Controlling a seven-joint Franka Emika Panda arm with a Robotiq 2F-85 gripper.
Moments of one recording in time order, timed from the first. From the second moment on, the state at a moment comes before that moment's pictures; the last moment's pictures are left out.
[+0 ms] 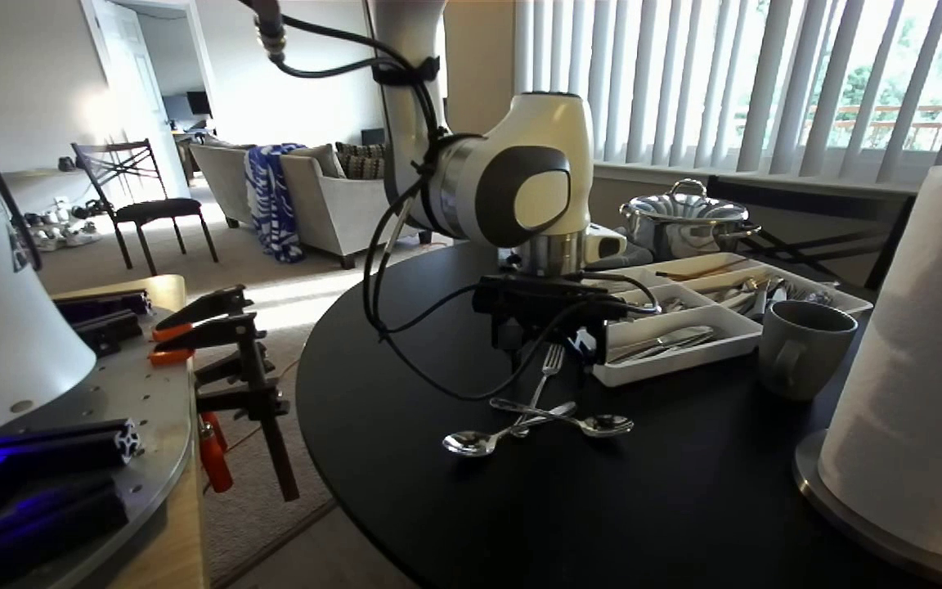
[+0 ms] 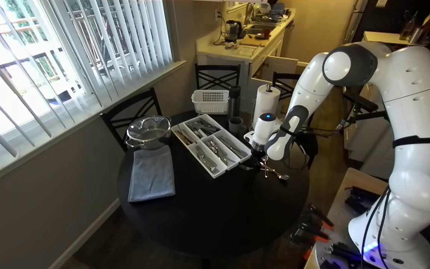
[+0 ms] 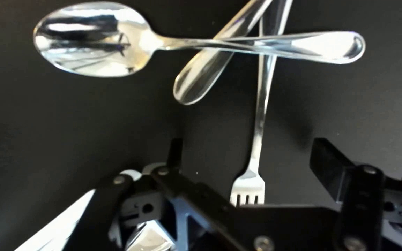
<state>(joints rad) -0.46 0.79 0.15 -2.16 -0.55 3.00 -0.43</state>
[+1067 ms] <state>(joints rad) -0.29 0.76 0.04 -2.15 -0.45 2.91 -0.58</state>
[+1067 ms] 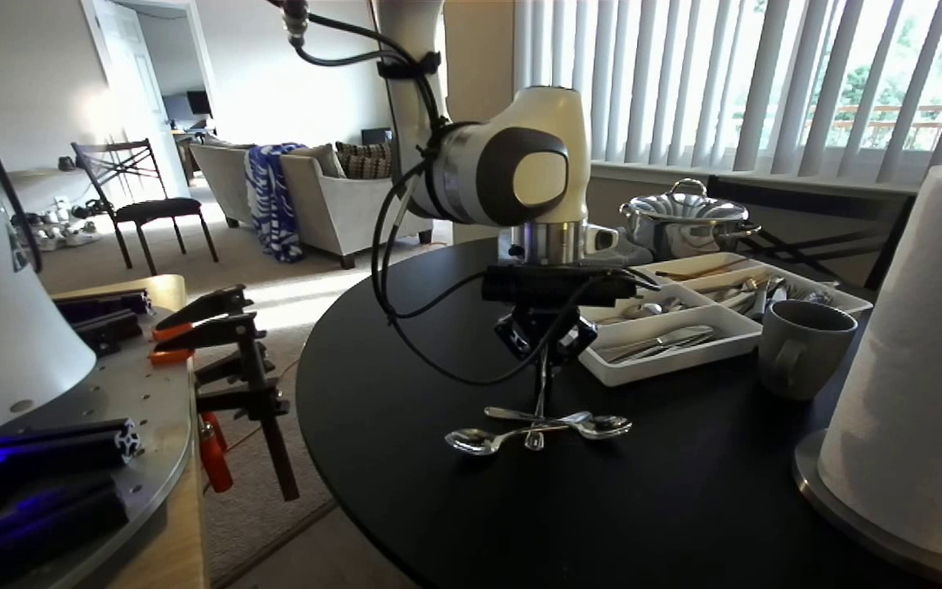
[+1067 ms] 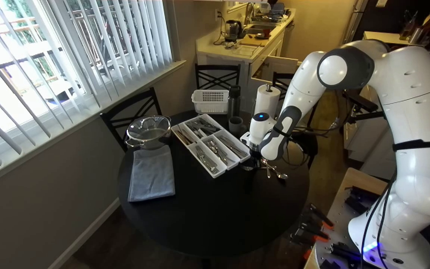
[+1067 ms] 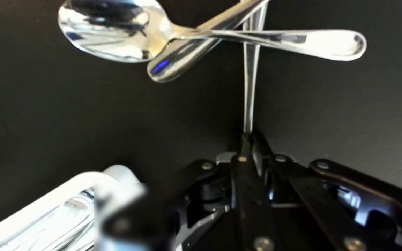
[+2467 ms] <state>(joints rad) -0.06 0.60 0.10 -2.19 -0.33 2.88 -0.41</state>
